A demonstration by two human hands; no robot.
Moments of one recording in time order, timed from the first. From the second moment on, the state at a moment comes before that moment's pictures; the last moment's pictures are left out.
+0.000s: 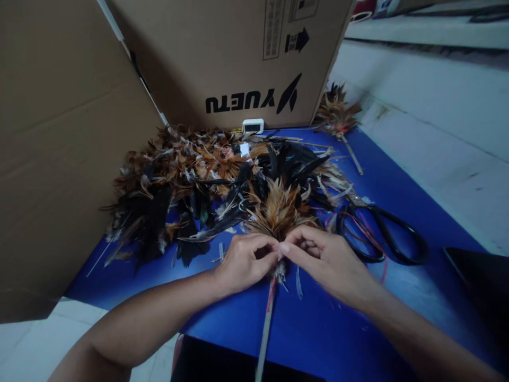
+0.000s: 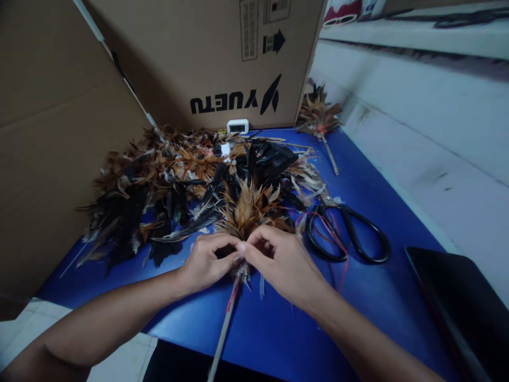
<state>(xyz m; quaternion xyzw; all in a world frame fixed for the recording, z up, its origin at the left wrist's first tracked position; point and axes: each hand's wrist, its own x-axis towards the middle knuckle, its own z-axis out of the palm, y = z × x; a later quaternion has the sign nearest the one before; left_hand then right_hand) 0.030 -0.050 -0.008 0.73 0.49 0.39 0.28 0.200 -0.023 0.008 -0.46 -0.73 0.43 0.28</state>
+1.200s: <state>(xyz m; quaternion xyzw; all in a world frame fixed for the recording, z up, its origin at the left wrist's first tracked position) 0.028 -0.054 -0.008 0.70 0.53 0.36 0.31 0.201 -0.024 0.002 -0.49 -0.66 0.49 0.29</state>
